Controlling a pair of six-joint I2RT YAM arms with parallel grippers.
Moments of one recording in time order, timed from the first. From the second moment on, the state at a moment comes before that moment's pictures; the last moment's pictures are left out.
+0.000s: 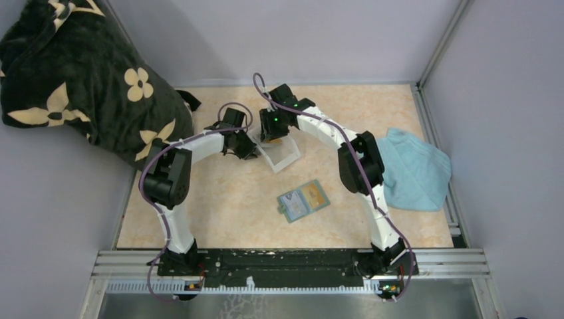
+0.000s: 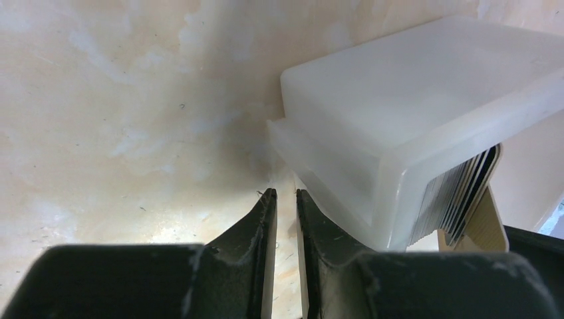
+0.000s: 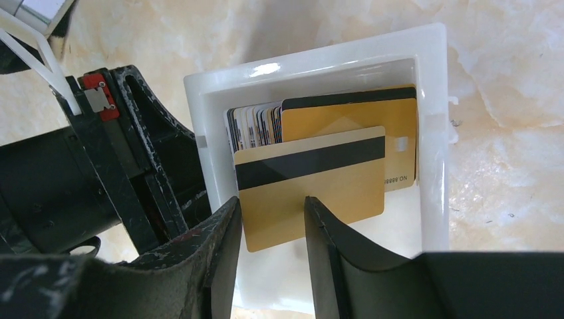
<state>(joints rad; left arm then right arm) -0.37 1.91 1.22 -0.31 0.10 -0.96 0.64 2.26 2.00 -0.64 -0.27 0.33</state>
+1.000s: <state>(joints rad) -0.35 1.92 1.23 -0.31 0.10 -0.96 0.74 2.23 1.99 -0.75 -0.01 0.20</state>
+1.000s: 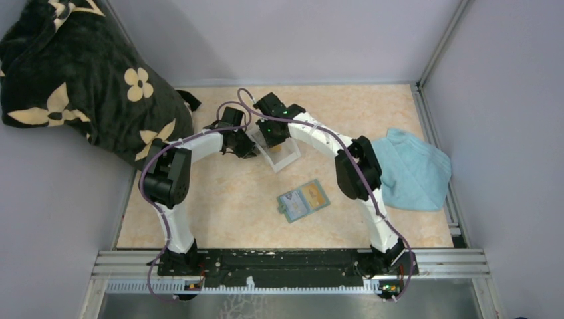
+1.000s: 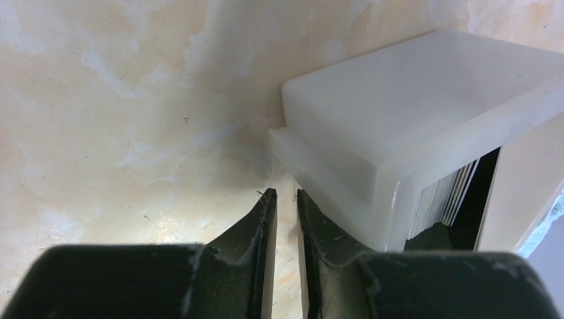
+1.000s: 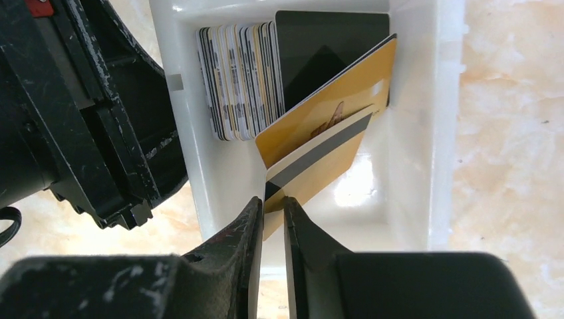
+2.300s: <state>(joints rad) -0.35 1.76 1.18 -0.32 0.03 -0.96 0.74 2.02 1.80 -0.68 0.21 0.16</state>
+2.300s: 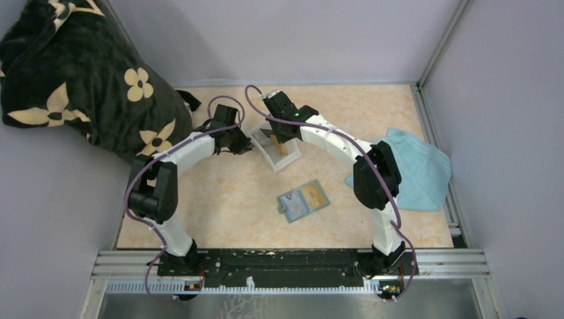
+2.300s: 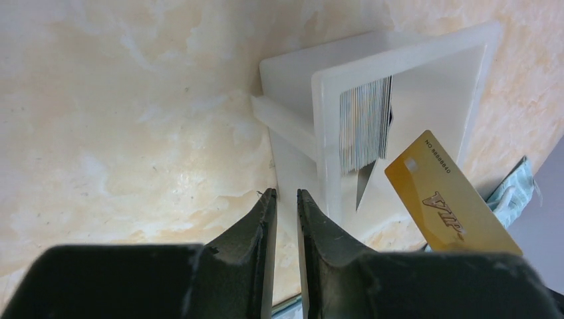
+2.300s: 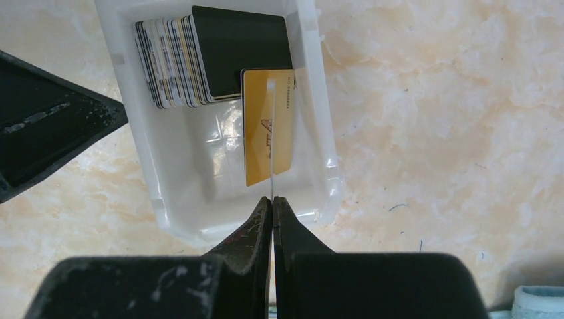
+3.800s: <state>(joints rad) -0.47 1.01 0.50 0.30 0.52 -1.19 0.91 0.90 1.07 -0.61 0.06 0.53</state>
